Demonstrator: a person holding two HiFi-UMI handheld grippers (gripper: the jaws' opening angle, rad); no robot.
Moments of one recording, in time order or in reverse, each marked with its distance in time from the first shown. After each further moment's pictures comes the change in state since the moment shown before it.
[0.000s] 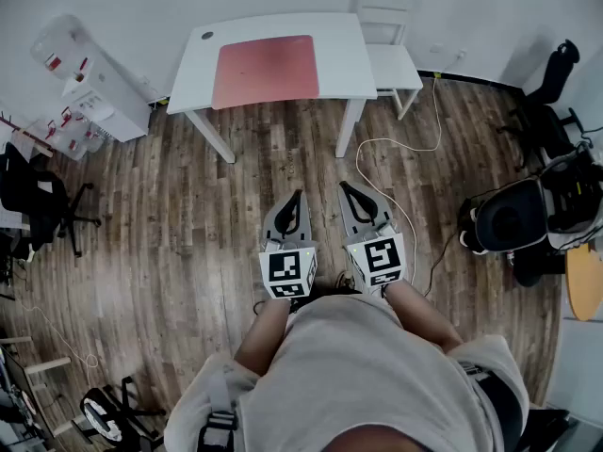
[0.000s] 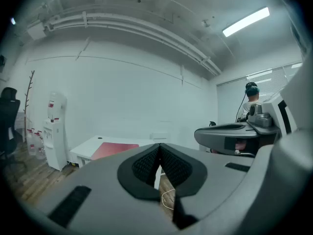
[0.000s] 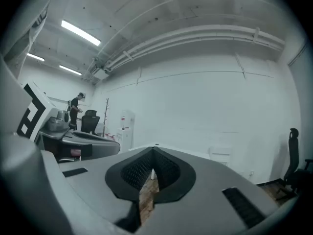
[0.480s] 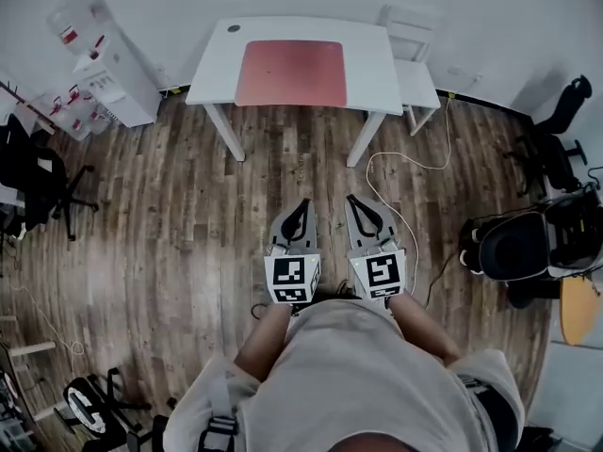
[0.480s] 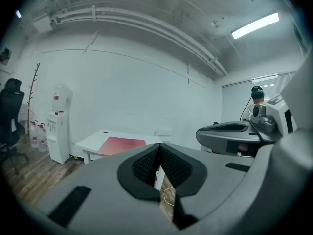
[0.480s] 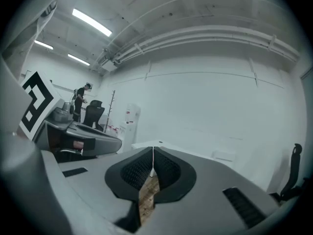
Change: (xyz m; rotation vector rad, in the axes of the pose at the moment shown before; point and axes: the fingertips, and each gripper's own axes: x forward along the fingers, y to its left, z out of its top) left arm -0.013 0.074 -0.019 -0.050 0.055 -0.004; right arm 0.049 0.063 -0.001 -0.080 0.051 0.015
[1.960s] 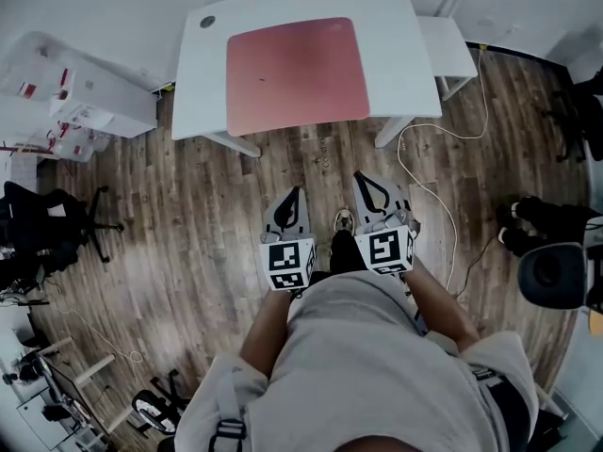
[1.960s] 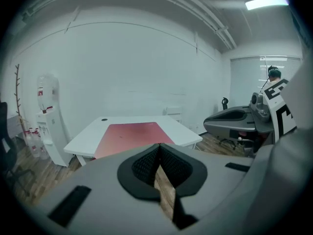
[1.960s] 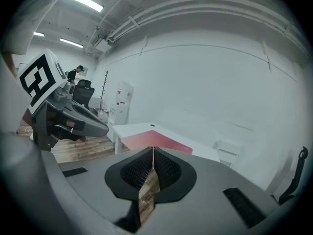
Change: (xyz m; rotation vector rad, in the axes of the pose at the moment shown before) left arm 0.240 0.148 -0.053 0.082 0.284 0.009; right arm 0.254 -0.120 -0.093 -0.045 0.213 -0.006
